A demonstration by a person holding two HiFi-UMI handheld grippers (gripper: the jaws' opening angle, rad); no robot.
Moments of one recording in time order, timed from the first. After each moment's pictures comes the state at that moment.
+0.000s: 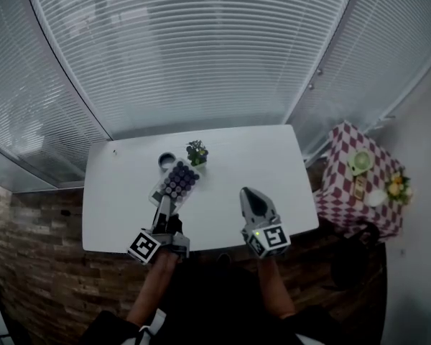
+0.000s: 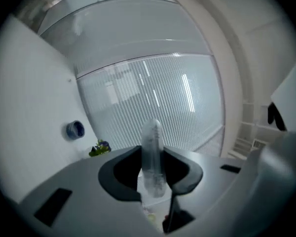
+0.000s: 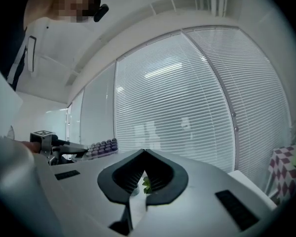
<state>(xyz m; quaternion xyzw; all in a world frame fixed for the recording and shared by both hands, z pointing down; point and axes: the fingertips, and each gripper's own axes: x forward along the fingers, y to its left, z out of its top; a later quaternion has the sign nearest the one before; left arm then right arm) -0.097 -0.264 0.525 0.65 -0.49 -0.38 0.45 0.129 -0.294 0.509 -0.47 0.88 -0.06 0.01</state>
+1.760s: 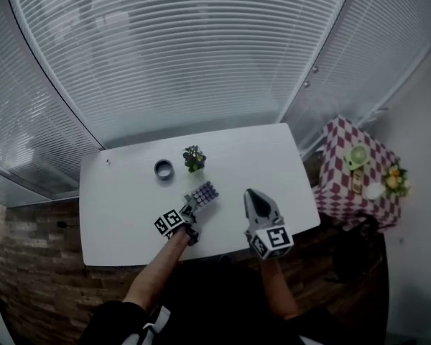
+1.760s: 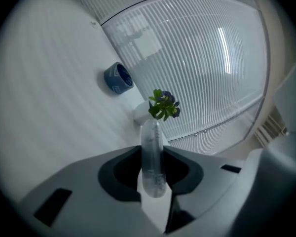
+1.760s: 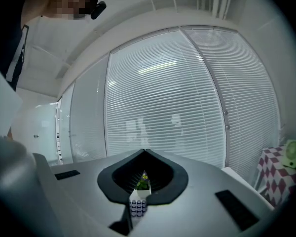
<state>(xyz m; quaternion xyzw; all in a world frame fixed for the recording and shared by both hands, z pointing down) -0.043 -0.342 0.801 0.65 -0.46 -0.14 0.59 0.133 -0.310 0.526 -0.51 0.86 -0.07 -0.01</state>
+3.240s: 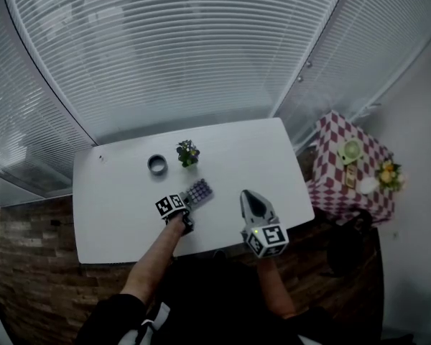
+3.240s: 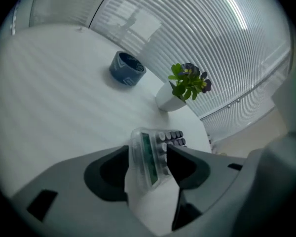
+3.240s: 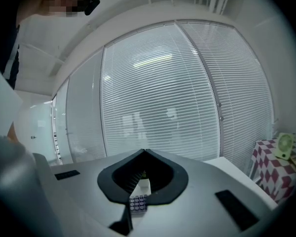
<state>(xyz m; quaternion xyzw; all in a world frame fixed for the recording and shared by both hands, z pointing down) -0.058 -0.342 0.852 0.61 -0.53 0.10 0.59 0.144 -0.298 0.559 -0.53 0.84 -0.11 -0.05</state>
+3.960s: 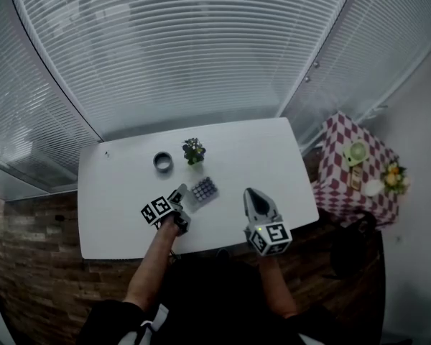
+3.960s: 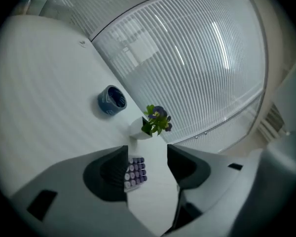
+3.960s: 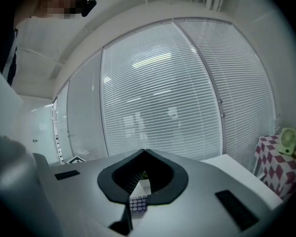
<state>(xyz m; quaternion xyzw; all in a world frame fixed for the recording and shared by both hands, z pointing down) -0.082 -0.354 0.751 0.65 -0.48 -0.11 0.57 0.143 -0.303 0.562 -0.53 0.84 -0.13 -0.04</state>
